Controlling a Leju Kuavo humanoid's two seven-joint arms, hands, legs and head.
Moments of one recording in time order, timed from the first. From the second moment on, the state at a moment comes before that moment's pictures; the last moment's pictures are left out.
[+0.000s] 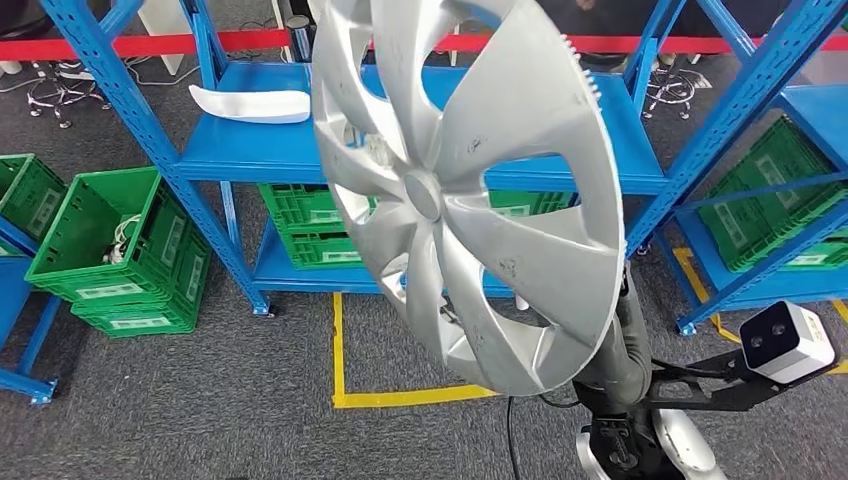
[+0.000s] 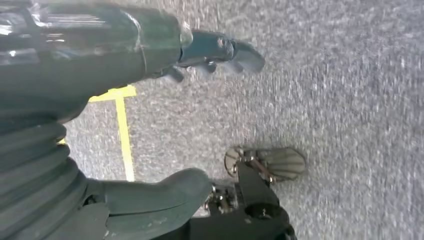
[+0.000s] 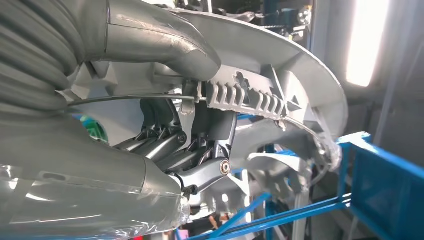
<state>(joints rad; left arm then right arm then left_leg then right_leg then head) -0.11 0.07 -0.77 -0.22 0.67 0.13 -0.03 -0.06 -0.30 0.43 -1.96 -0.79 0.03 -0.37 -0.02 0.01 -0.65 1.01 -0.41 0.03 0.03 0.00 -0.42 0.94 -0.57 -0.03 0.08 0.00</state>
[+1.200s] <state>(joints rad) -0.11 0.05 -0.78 -0.23 0.69 0.13 -0.07 -0.04 -0.28 0.43 -1.98 -0.76 0.01 -0.36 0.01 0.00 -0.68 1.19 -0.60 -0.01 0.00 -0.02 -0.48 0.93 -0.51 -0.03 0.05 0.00</state>
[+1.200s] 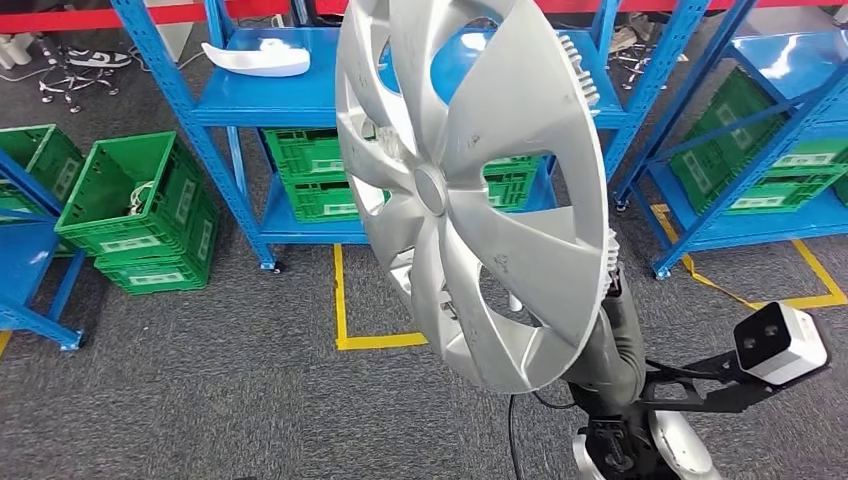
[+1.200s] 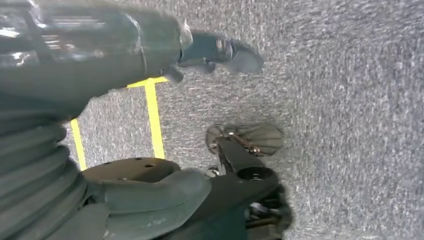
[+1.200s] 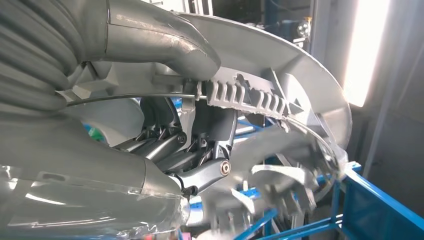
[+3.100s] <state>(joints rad) -0.11 0.03 -0.78 -0.23 0.71 0.13 -0.08 -0.06 -0.29 0.44 -2.01 -0.71 0.00 -0.32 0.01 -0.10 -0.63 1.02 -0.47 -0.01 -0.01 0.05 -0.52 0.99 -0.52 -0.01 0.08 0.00</state>
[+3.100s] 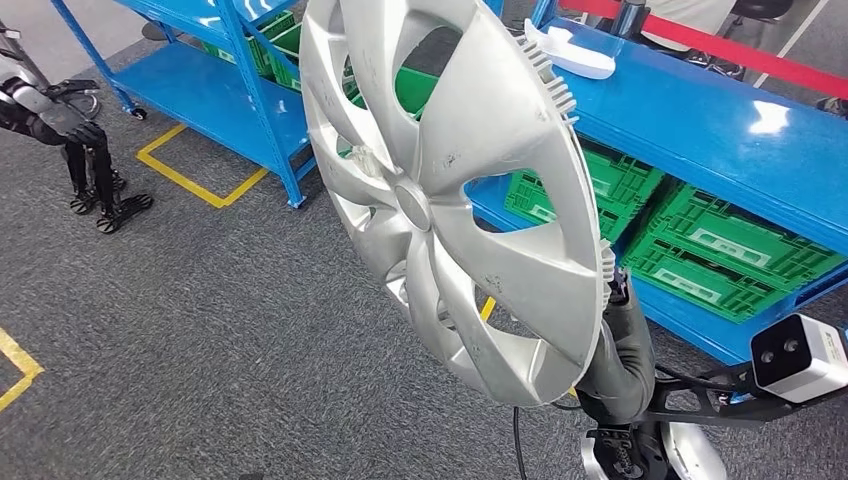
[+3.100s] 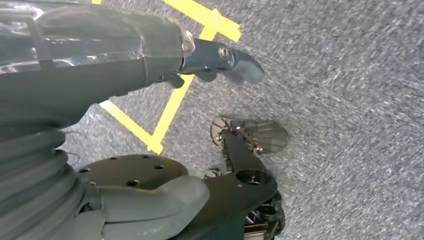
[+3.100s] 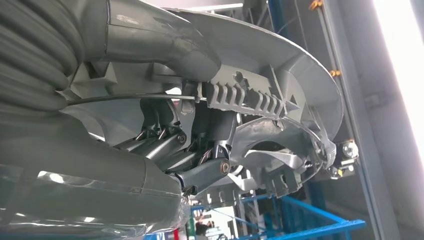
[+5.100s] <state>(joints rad) -0.11 0.06 -0.81 -0.22 0.74 0.15 -0.03 -0.07 -0.27 0.53 -2.00 -0.72 -0.01 -0.35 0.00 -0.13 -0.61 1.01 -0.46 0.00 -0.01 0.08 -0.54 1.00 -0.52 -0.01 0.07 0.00</state>
